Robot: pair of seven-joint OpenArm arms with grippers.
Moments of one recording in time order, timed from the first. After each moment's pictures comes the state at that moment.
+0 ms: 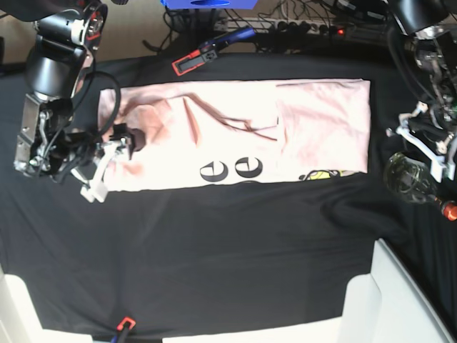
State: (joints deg) left arm 8.9 -16.4 -34.4 92.0 -11.5 -23.3 58.7; right arm 11.0 2.7 23.8 63.2 20.4 40.6 -77.3
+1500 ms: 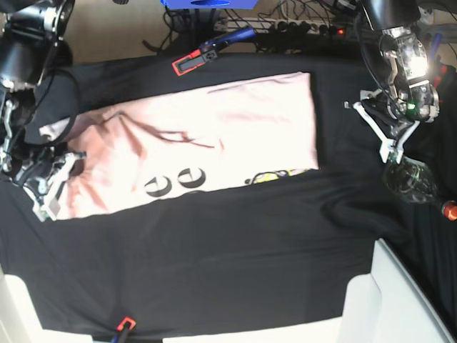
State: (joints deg) left arm 9.0 -11.9 -25.1 84.3 0.0 -24.2 58.0; right arm 5.1 11.1 21.2 81.8 21.4 33.4 -72.5
